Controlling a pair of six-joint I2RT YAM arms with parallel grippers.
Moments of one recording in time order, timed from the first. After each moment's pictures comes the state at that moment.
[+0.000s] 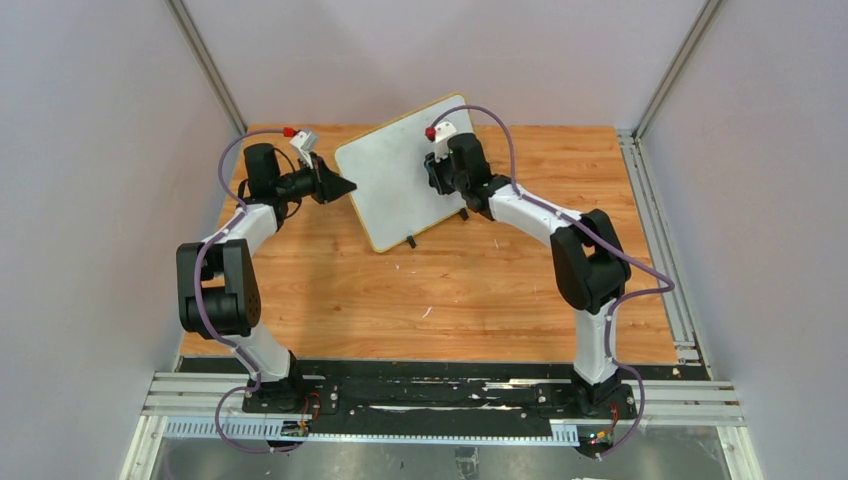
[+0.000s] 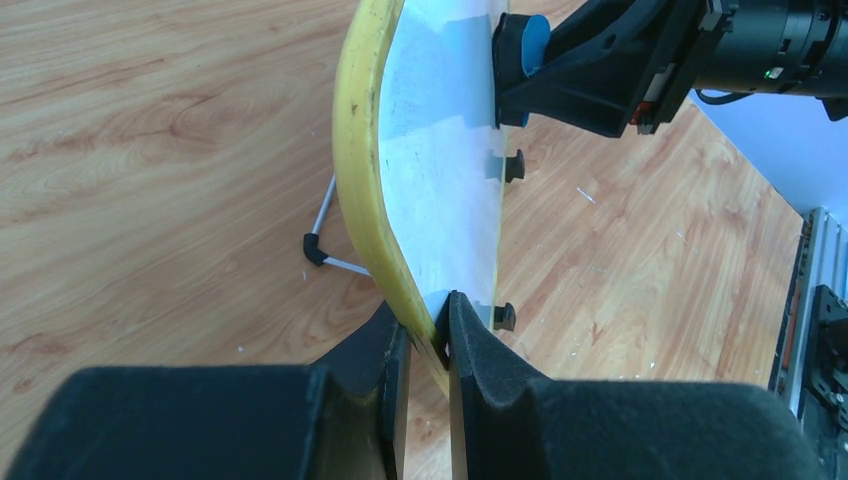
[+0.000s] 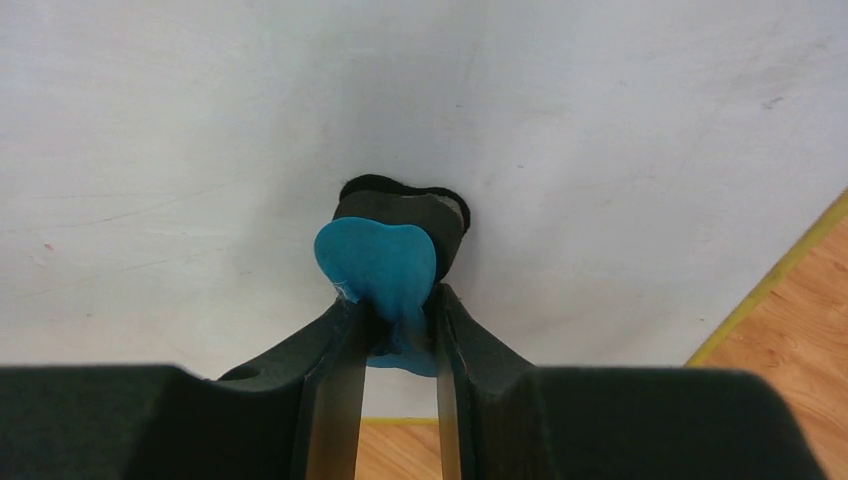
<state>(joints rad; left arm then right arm) 0.10 1.66 1.04 0.24 0.99 -0.08 0.57 2.00 1.52 0.03 0.01 -0.06</state>
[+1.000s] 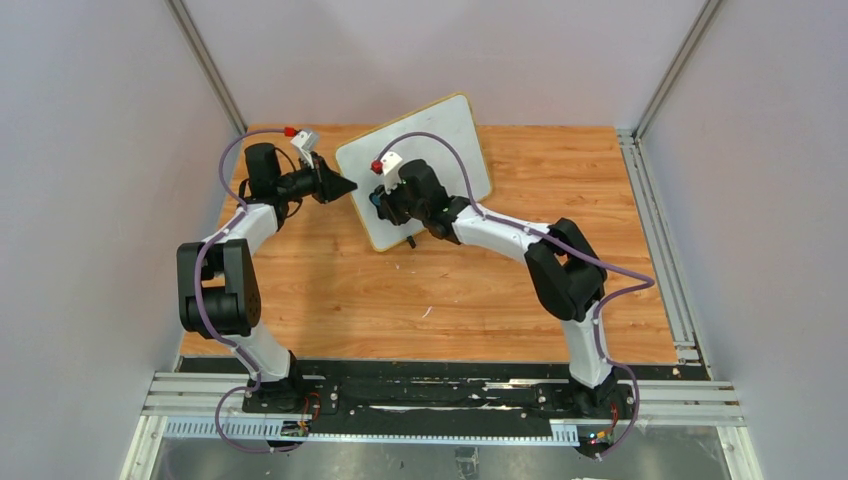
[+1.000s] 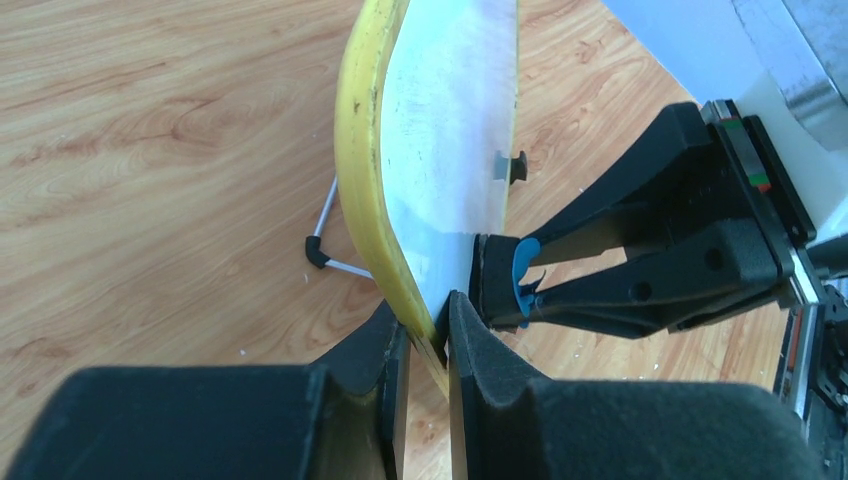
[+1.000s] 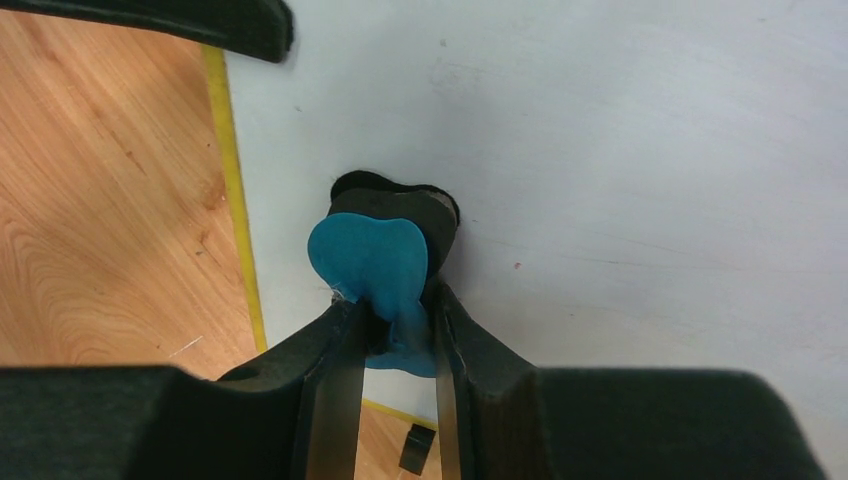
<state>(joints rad) 0.09 1.66 1.04 0.24 0.99 -0.07 0.80 2.06 1.55 0.05 -0.04 -0.05</state>
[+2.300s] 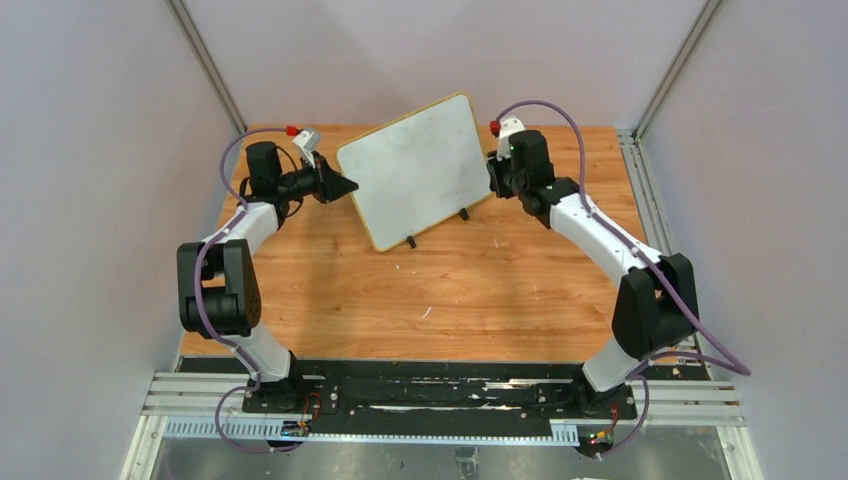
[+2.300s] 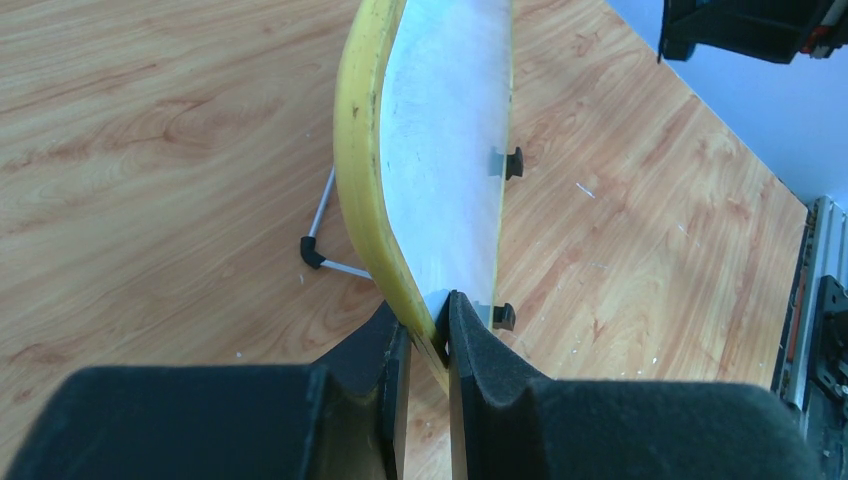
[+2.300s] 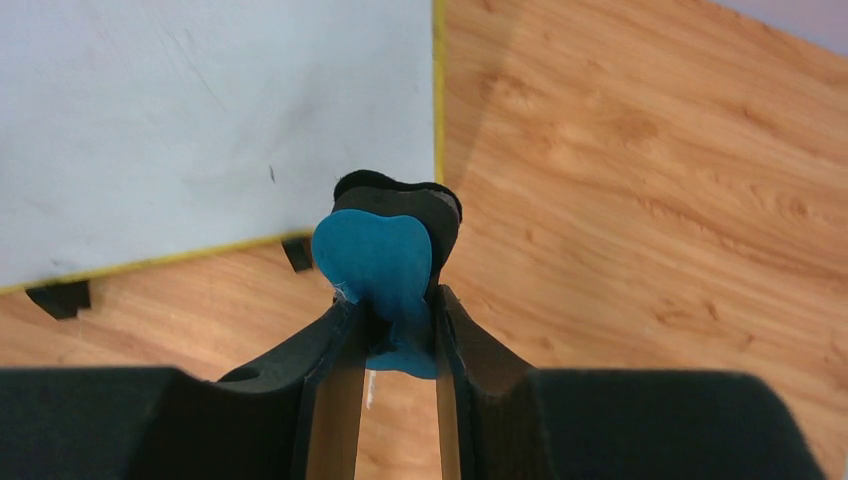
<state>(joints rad) 0.09 1.66 1.05 0.20 0.99 -0.05 0.42 1.63 1.31 -0.20 0.12 -0.06</state>
